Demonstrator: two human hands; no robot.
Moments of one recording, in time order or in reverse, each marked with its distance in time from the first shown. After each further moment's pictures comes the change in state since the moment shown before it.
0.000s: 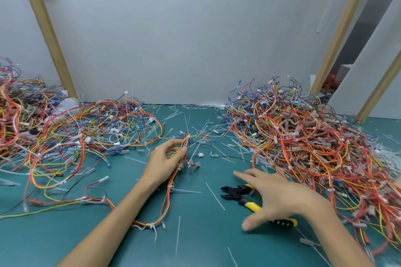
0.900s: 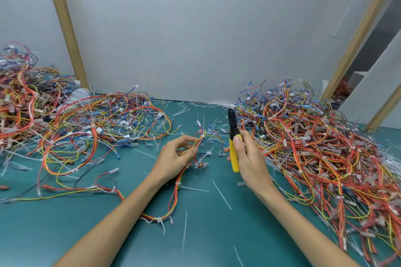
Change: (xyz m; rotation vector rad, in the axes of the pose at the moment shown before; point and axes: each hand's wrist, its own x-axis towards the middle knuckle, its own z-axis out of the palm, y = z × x) left_hand -0.001 0.003 -0.003 0.053 -0.069 0.060; right_hand 0.062 -0.061 0.000 0.899 0.887 -0.277
